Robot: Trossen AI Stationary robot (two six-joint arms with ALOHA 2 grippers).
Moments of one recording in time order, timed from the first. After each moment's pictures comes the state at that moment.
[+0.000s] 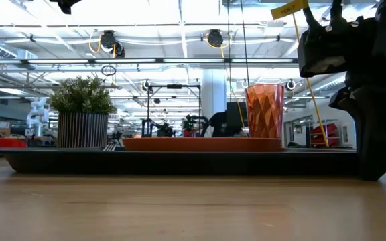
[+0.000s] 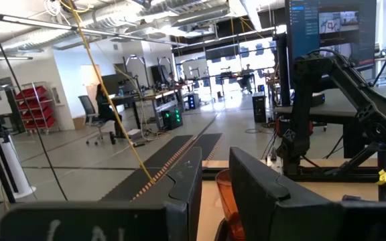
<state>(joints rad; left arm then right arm) 0.25 0.44 0.61 -0.01 -0.02 0.17 0.58 1.79 0.96 -0.58 0.21 0.90</state>
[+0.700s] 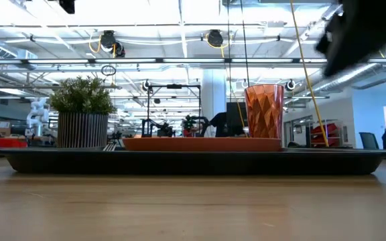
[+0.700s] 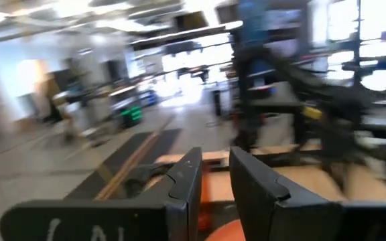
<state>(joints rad) 0.25 0.43 0.61 -0.07 0.13 0.16 0.62 1.54 0.96 -0.40 0.33 0.78</state>
